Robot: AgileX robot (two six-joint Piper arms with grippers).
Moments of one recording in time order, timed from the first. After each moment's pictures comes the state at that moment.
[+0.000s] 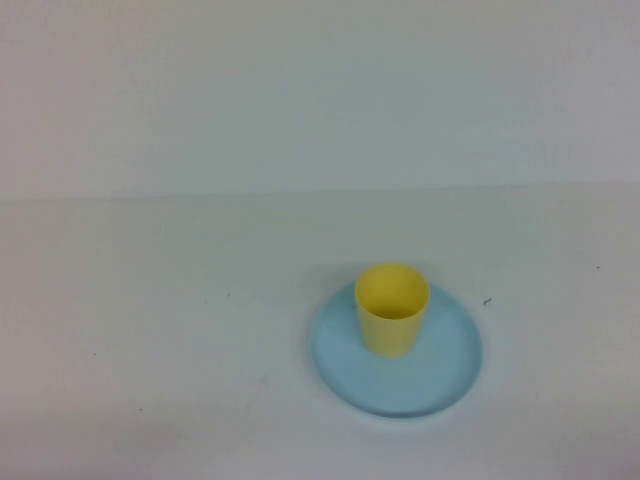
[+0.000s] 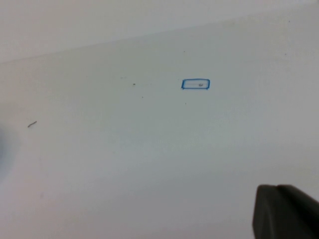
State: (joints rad) right arm -0.07 -0.01 0.03 -0.12 0.42 0.26; left arm -0.05 -0.01 0.00 0.00 0.38 0.04
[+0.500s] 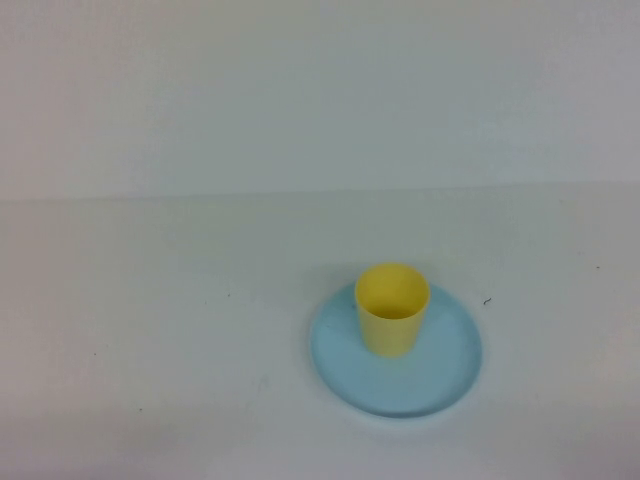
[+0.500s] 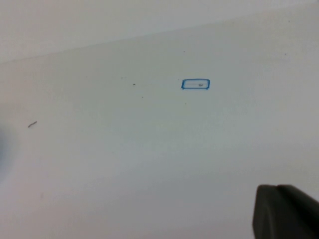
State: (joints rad) right arm -0.07 -0.01 0.03 -0.12 0.42 0.26; left arm -0.05 -0.01 0.00 0.00 0.38 0.04
